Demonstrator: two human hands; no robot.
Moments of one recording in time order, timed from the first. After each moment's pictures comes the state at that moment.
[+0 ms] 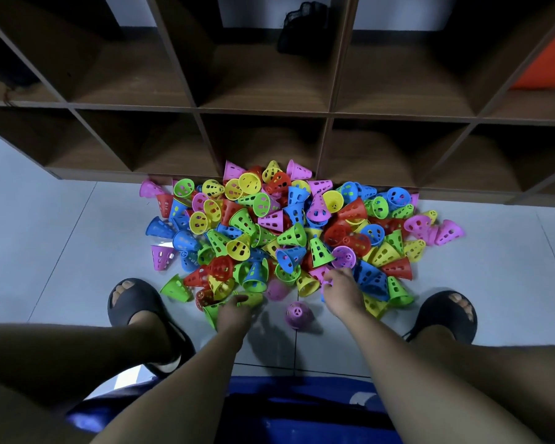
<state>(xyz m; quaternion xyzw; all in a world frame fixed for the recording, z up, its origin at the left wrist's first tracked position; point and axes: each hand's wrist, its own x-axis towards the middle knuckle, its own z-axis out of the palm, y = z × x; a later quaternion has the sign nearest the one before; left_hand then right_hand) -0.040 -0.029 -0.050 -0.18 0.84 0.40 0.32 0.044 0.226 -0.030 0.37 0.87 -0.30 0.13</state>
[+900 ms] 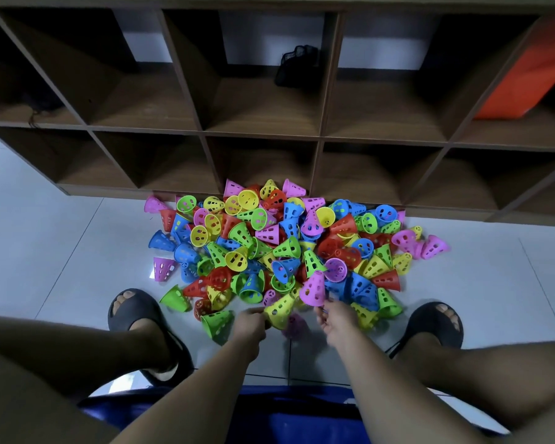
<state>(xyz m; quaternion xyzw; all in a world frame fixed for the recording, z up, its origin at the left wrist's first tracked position) -0.010 0.005 -0.026 -0.23 0.73 0.53 0.37 0.072 0.194 -0.009 0.61 0.35 -0.71 -0.02</state>
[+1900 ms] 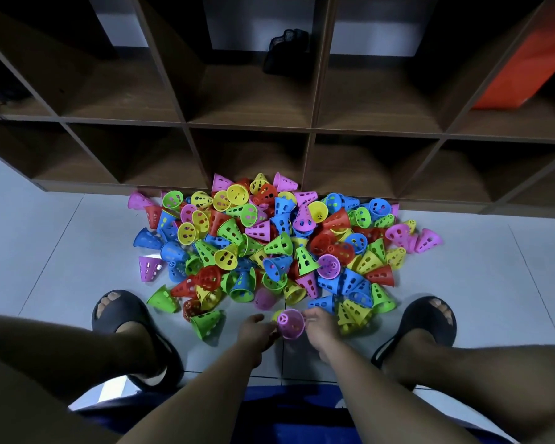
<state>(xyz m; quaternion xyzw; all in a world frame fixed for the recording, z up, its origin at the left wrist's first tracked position) 0.007 0.024 -0.045 -0.25 0.68 0.53 0.45 0.085 0.175 -0.037 0.50 0.68 -0.51 0.14</state>
